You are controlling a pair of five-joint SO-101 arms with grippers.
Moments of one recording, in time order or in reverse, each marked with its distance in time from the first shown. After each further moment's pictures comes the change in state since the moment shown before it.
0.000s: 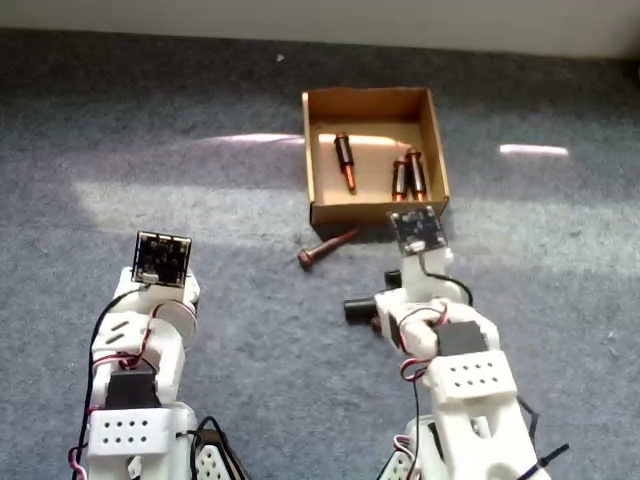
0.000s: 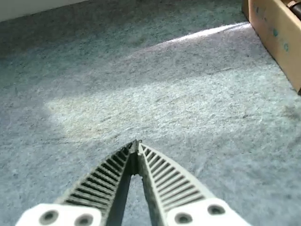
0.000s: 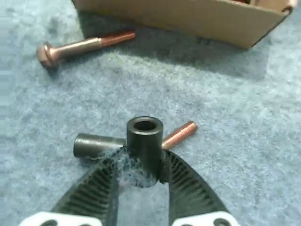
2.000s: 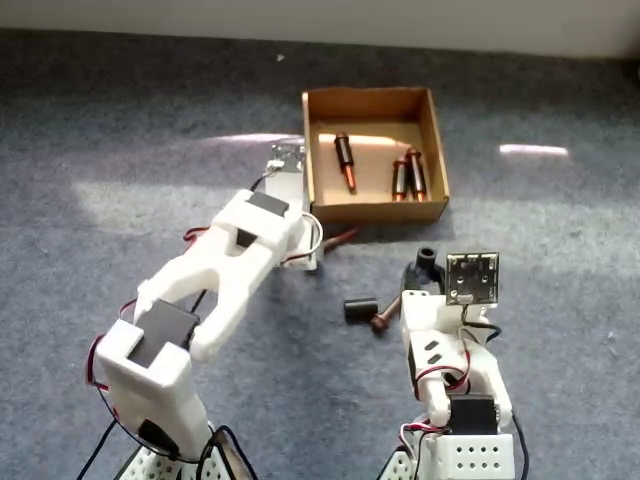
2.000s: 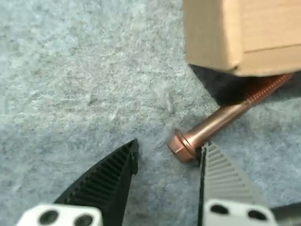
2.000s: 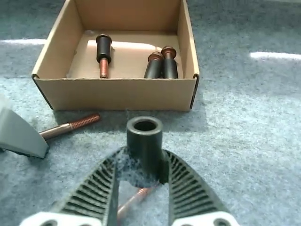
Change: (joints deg) left arm 25.9 103.9 -72.7 17.3 33.0; right arm 6.5 -43.6 21.0 -3.3 -4.4
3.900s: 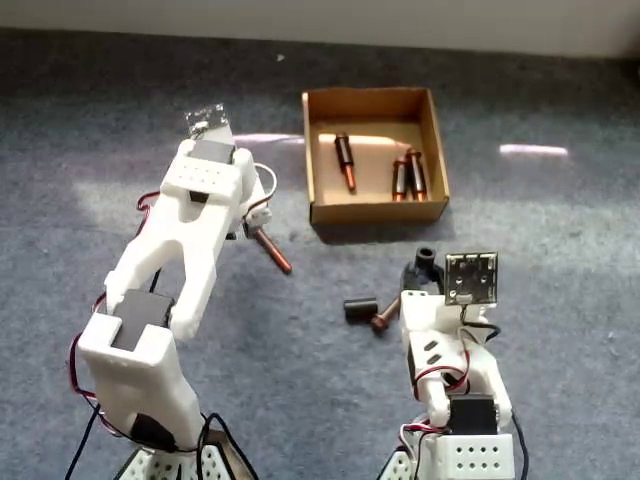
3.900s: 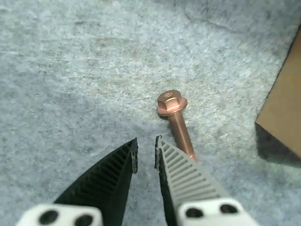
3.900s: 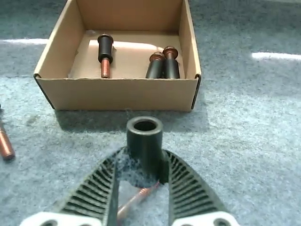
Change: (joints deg) left arm -11.1 1.5 -17.7 20.3 12.0; right arm -0.4 0.0 0.0 0.0 0.0
